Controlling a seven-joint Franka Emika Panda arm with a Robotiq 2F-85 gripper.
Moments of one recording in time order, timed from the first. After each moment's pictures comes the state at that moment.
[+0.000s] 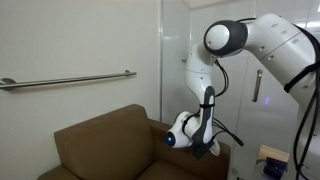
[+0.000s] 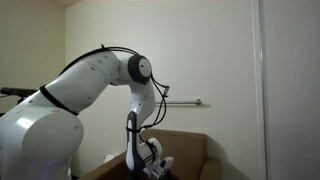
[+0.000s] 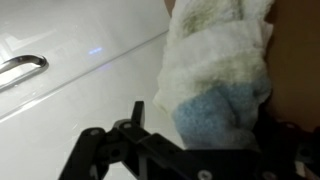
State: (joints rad) arm 0.04 0.75 -0.03 -2.23 -1.35 1.90 1.87
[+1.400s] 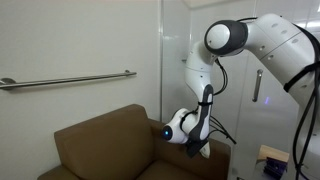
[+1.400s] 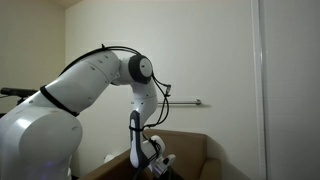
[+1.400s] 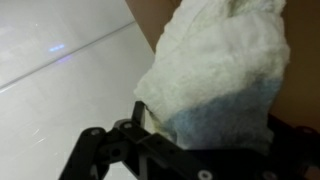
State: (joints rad) arm 0.01 0.74 -0.01 -2.18 -1.39 2.03 1.82
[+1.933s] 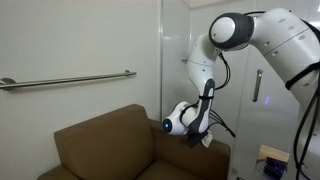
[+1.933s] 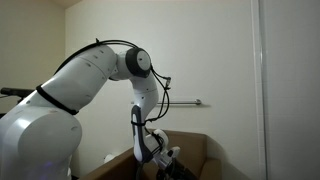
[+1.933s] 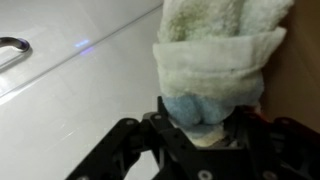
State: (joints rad) arm 0.00 0.67 -0.04 -2.19 -1.39 1.95 1.81
